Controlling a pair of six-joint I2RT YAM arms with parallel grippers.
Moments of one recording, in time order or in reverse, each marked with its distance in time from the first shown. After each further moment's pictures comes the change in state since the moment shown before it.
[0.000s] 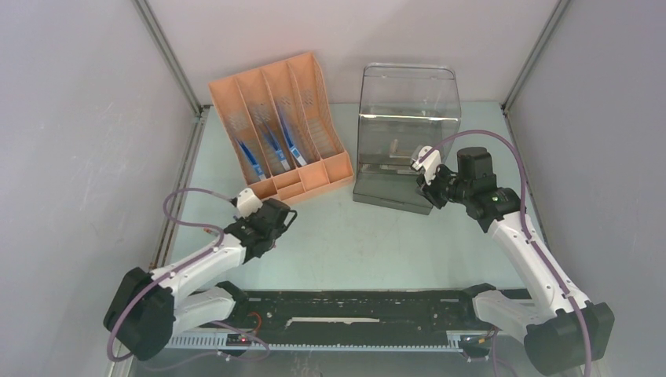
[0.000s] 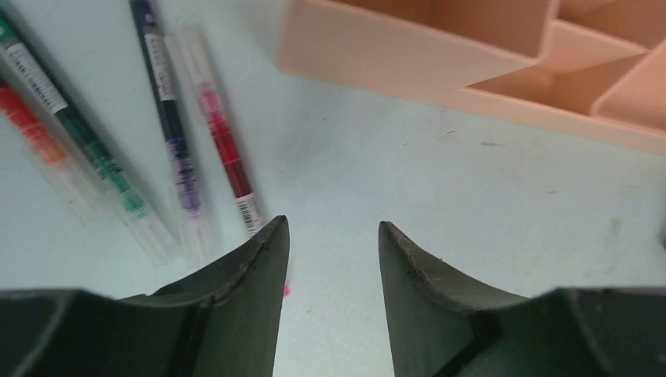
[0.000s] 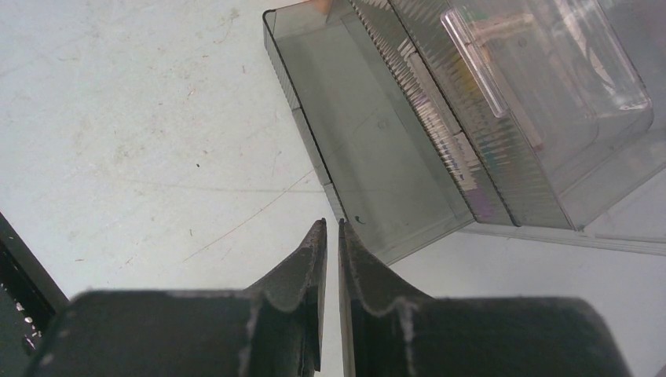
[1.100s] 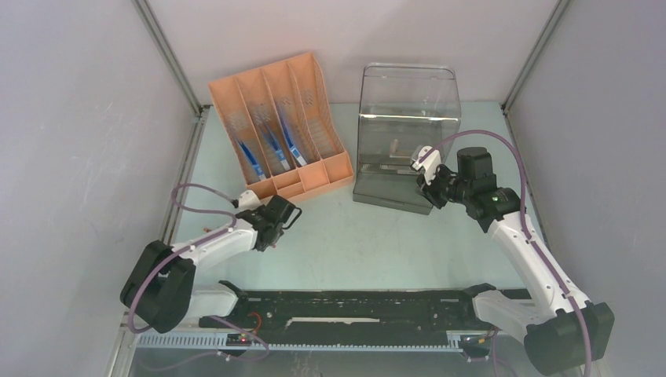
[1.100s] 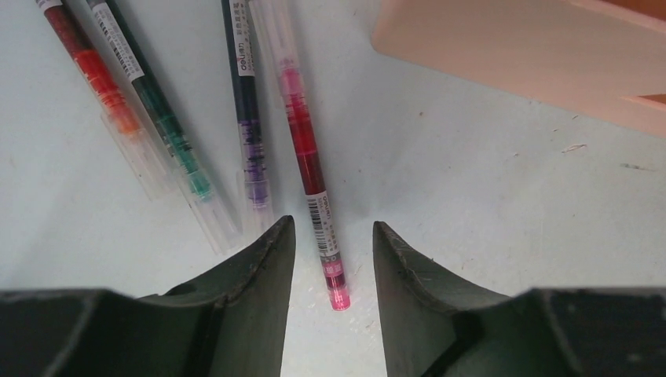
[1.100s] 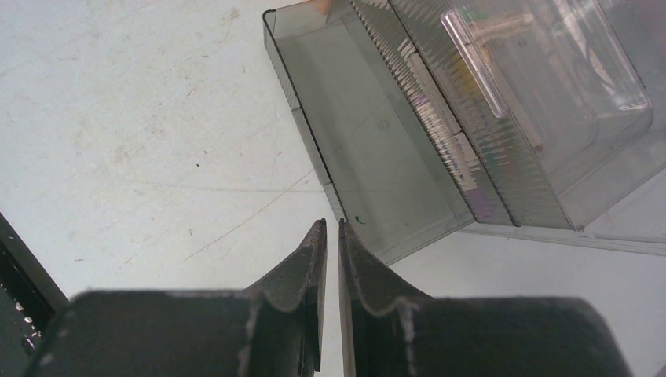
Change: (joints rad) left arm 0.038 0.214 0.088 -0.179 -0.017 -0.080; right arm 0.000 0.000 0.000 0.000 0.000 -0.001
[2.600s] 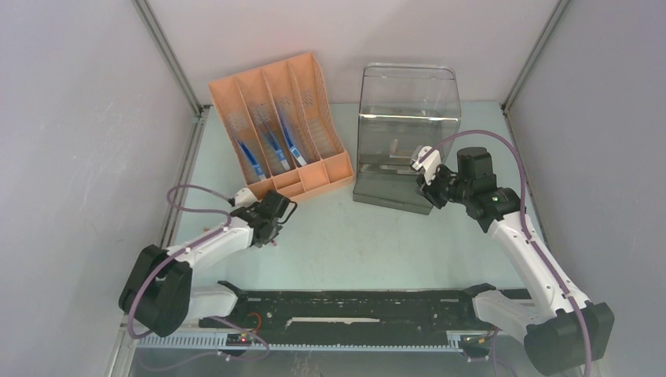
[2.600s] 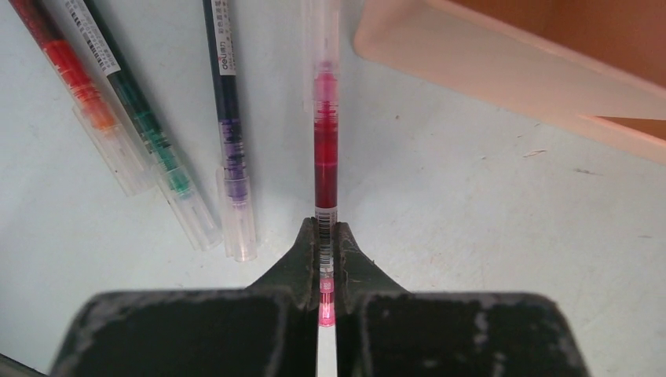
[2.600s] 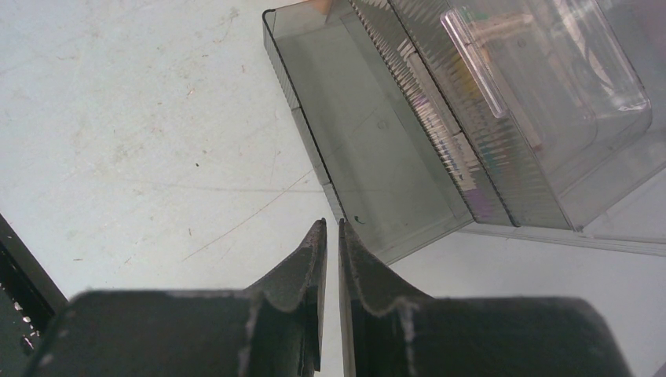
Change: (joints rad) left arm 0.053 0.000 0.027 0.002 0.081 -0.007; right arm 0.000 0.000 0.000 0.000 0.000 -0.003
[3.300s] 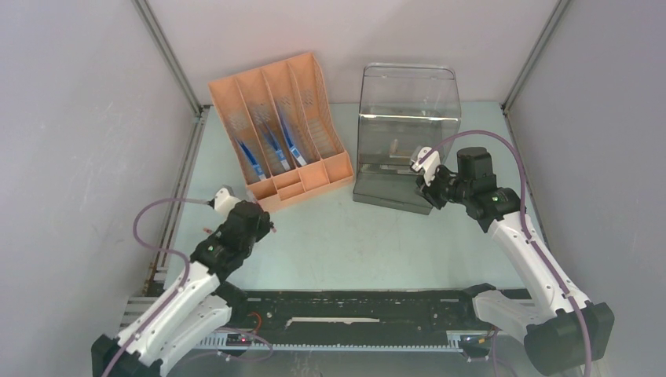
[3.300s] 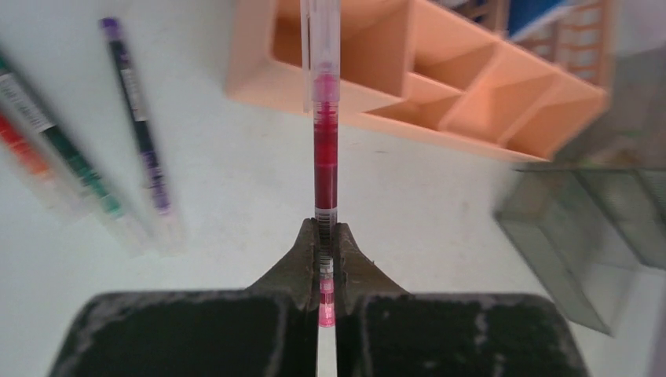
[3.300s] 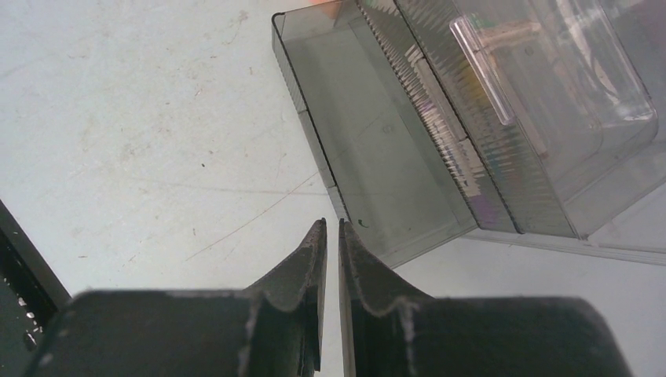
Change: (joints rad) left arm 0.000 -0.499 -0.077 0.037 0.047 0.094; right arm 0.000 0.000 0.000 -0.002 -0.016 -0.011
